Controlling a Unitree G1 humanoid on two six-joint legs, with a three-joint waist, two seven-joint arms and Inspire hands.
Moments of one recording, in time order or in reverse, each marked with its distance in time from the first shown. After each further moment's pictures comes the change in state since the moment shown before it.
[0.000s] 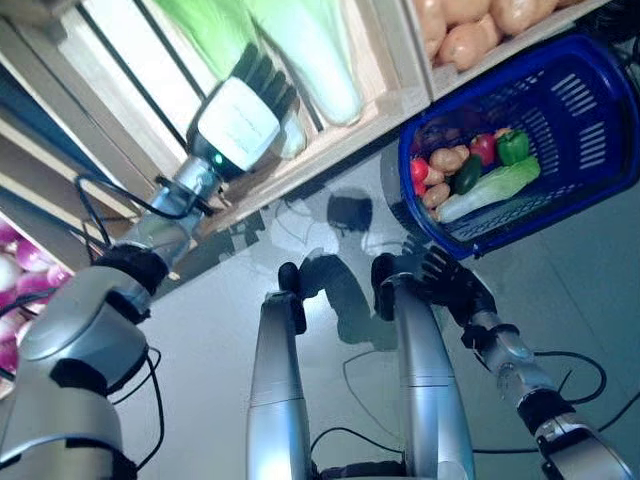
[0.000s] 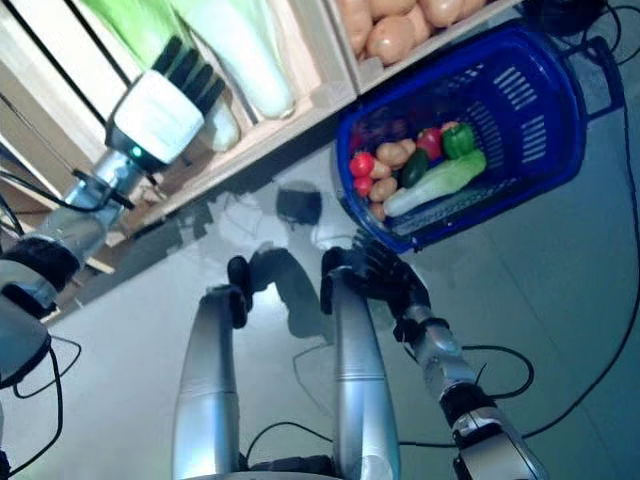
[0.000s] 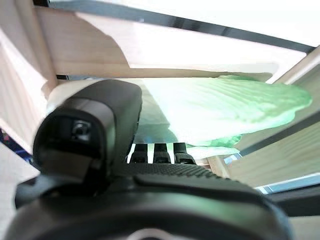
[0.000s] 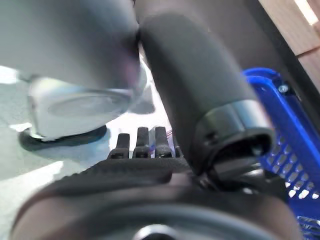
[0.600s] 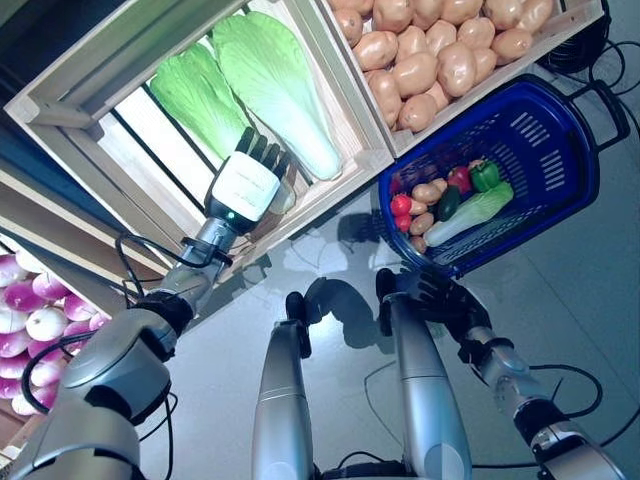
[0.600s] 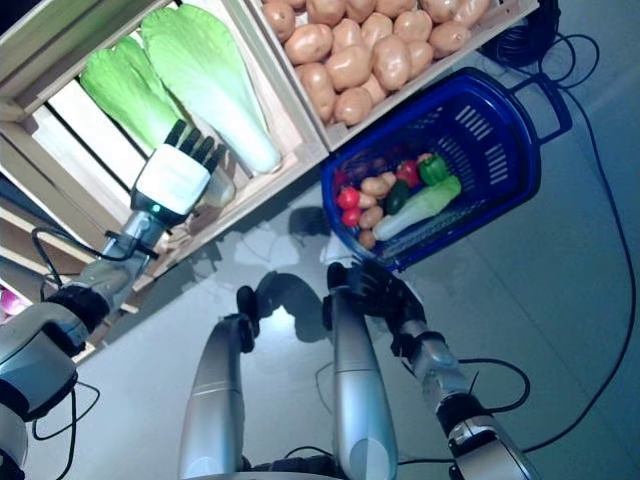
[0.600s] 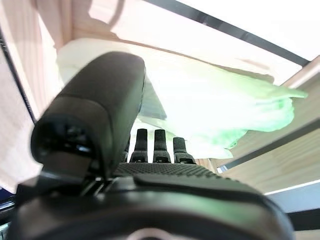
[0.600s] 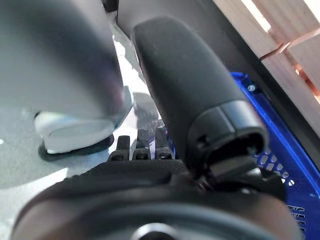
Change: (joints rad) left arm 0.243 -0.112 0.030 0.017 -0.156 0.046 -0.002; right arm 0.038 0.041 0.029 0.076 -0.004 0.001 0.022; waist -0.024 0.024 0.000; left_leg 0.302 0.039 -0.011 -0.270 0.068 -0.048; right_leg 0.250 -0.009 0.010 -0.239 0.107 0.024
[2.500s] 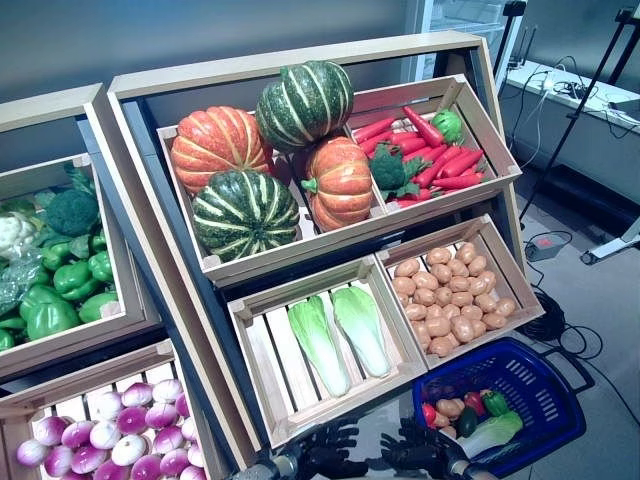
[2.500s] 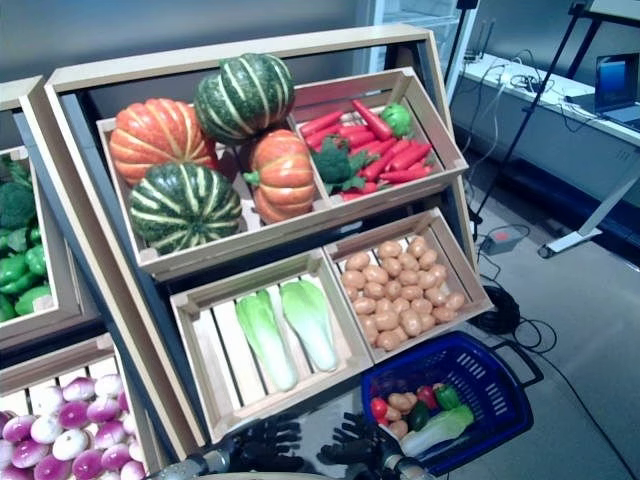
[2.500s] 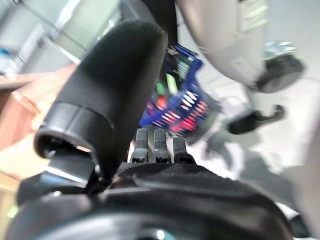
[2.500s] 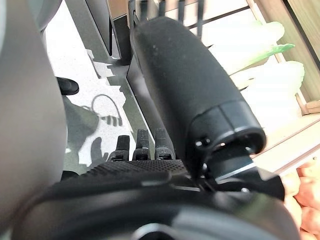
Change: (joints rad) left arm 0.939 -0.513 0.394 0.103 -1.450 -0.534 -1.287; right arm 0.315 0.233 -0.024 0.383 -0.394 0.056 0.075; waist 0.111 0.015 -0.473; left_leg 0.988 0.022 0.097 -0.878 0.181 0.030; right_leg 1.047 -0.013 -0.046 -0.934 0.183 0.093
